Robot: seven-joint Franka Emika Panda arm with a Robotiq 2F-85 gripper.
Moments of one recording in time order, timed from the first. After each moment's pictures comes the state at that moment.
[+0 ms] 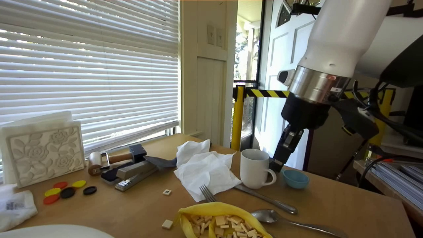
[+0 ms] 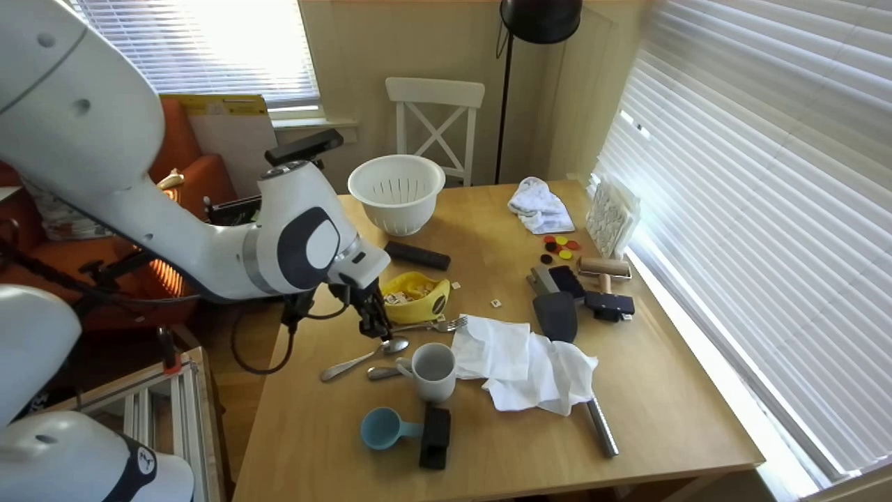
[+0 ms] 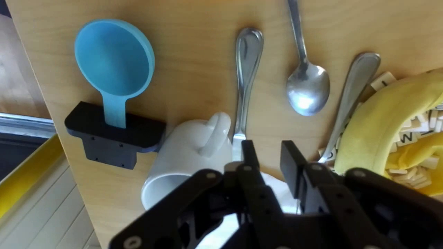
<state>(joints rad) -0.64 0.03 0.75 -2.69 -0.86 2.80 1.26</state>
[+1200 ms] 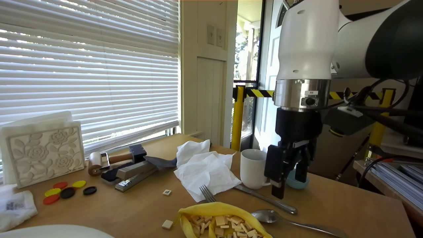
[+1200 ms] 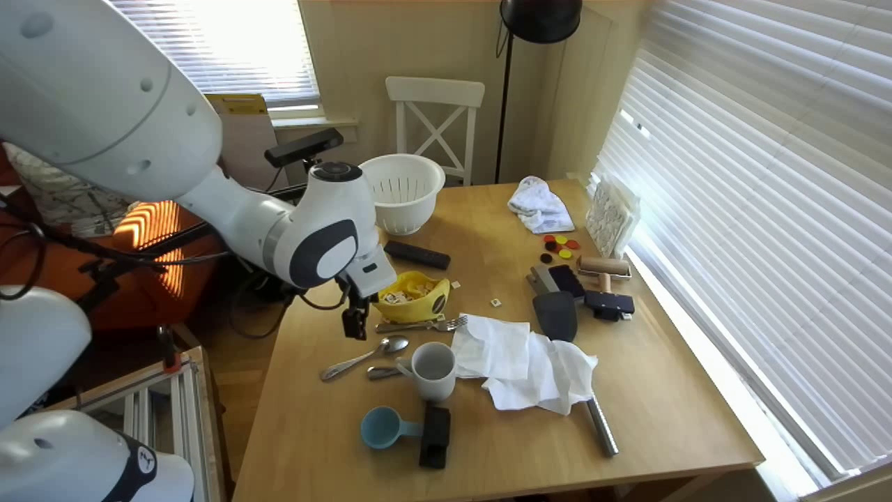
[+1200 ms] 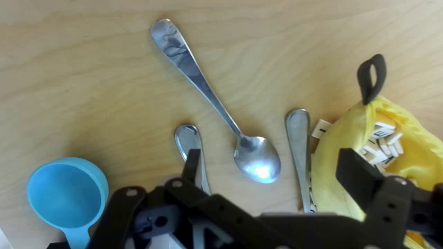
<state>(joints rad) -0.83 0.21 1.00 -2.61 -0.38 2.70 1.18</state>
